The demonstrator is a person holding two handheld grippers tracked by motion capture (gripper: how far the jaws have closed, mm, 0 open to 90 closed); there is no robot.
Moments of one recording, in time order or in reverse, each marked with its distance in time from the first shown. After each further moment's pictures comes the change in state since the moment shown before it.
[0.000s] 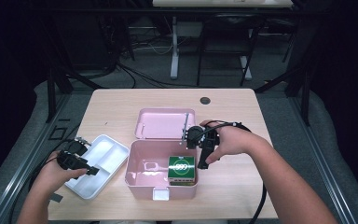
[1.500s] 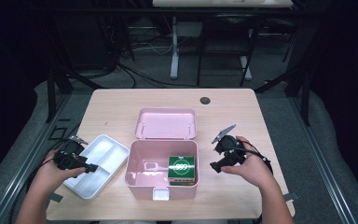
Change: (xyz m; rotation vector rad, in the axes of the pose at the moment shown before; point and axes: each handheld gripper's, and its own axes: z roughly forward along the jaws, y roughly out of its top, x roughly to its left) left arm 0.002 -0.004 -0.006 -0.096 0.023 -0.002; right arm 0.007 -0.092 0.053 -0.306 -0.192 0.548
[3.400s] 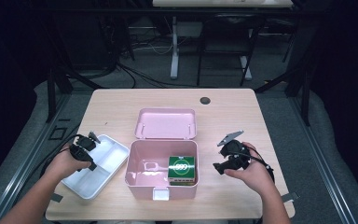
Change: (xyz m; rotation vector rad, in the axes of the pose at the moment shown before) left arm 0.017 0.030 0.051 0.340 0.015 0.008; right arm -0.004 -0.021 0.008 -0.065 -0.040 0.063
